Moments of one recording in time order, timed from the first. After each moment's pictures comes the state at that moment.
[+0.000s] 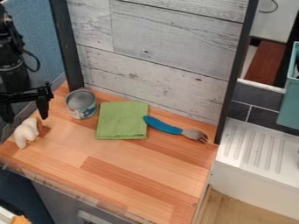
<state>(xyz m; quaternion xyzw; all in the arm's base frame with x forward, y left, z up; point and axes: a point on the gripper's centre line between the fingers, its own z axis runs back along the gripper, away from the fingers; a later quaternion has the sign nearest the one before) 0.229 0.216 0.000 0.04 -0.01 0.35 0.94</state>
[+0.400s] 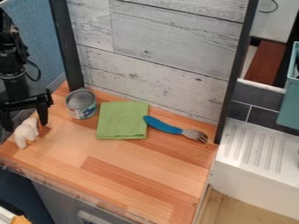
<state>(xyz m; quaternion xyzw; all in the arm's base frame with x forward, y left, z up) 0.228 0.228 -0.022 0.06 0.02 0.42 0.90</state>
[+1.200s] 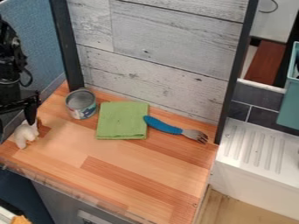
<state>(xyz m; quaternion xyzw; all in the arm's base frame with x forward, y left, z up) 0.227 0.268 -0.045 0.13 0.00 0.52 0.84</state>
